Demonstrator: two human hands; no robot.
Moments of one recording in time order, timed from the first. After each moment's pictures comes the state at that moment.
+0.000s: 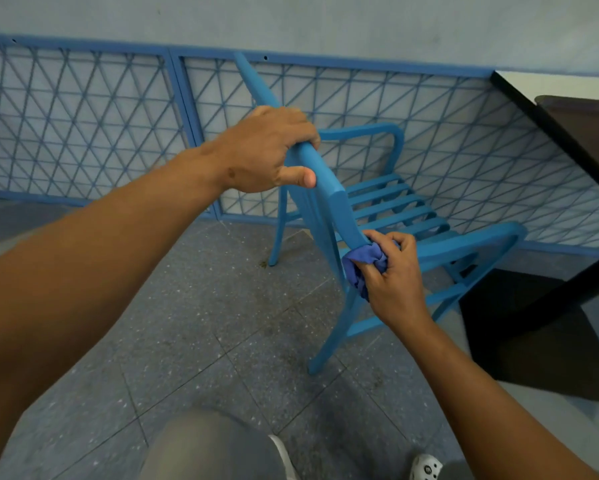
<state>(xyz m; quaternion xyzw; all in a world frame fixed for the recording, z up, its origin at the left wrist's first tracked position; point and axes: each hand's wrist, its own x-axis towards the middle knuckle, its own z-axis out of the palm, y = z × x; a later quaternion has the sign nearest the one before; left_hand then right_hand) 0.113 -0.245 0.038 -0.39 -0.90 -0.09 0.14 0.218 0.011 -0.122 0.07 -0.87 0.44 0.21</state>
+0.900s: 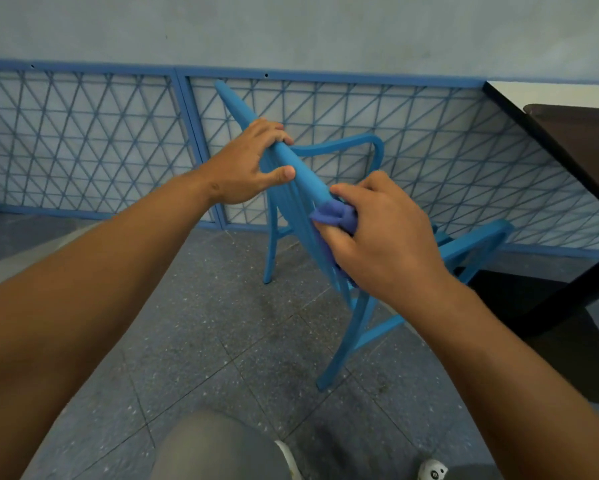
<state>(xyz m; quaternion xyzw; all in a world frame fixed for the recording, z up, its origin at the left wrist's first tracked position) 0.108 -0.275 0.021 -0.29 -0.92 -0.22 0.11 0.261 -0.032 0.033 0.16 -0.93 0.24 0.23</state>
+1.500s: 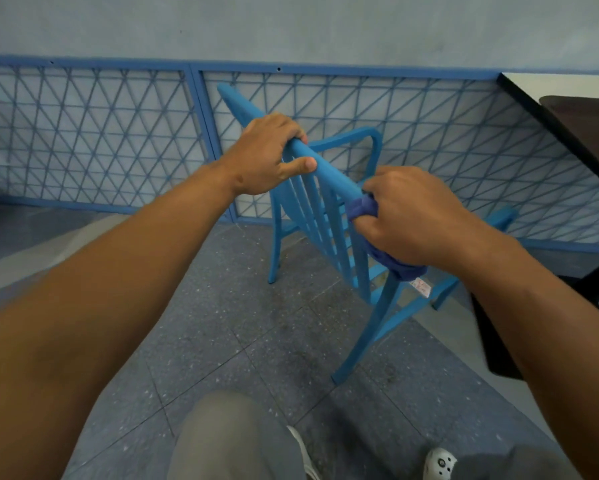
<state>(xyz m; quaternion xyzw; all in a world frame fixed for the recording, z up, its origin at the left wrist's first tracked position) 0.120 -0.266 0.032 -0.29 -0.93 -0.16 0.16 0.239 -0.014 0.057 0.24 -0.96 0.09 0.12</state>
